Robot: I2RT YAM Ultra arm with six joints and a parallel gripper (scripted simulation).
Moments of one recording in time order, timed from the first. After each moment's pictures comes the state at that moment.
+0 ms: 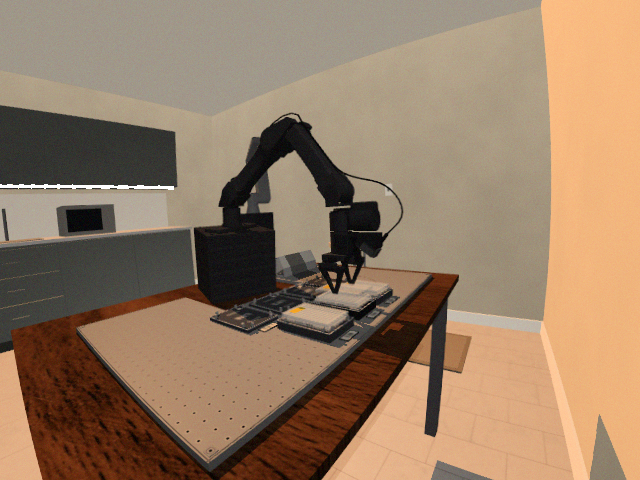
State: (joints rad) arm -0.15 2.48 1.63 -0.61 0.03 0.00
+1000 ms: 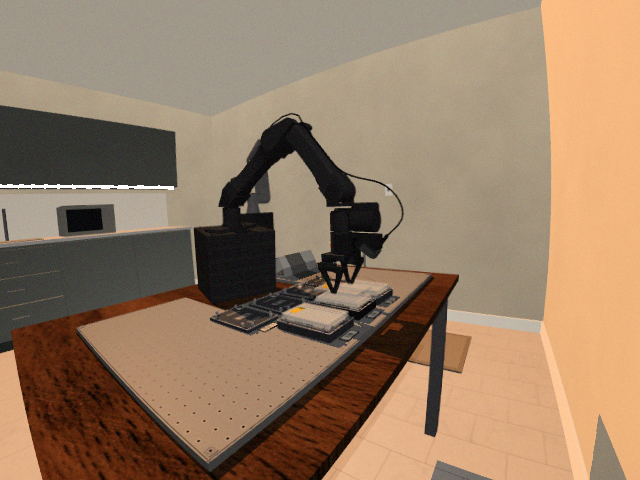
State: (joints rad) arm -0.15 2.49 1.66 -0.66 0.03 -0.01
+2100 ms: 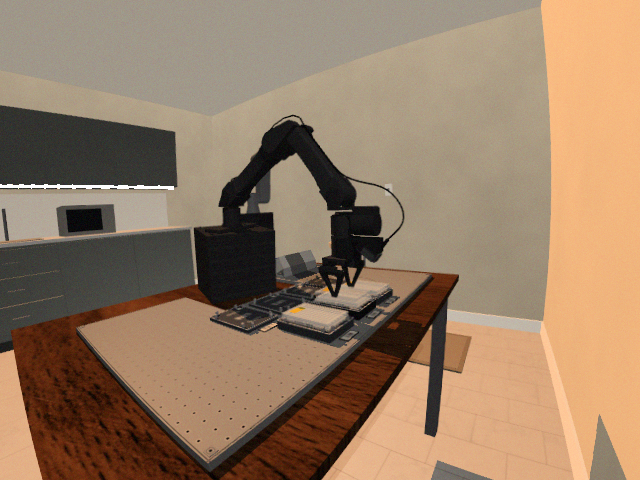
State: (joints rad) arm -0.15 2.52 1.67 -0.65 0.03 -0.01
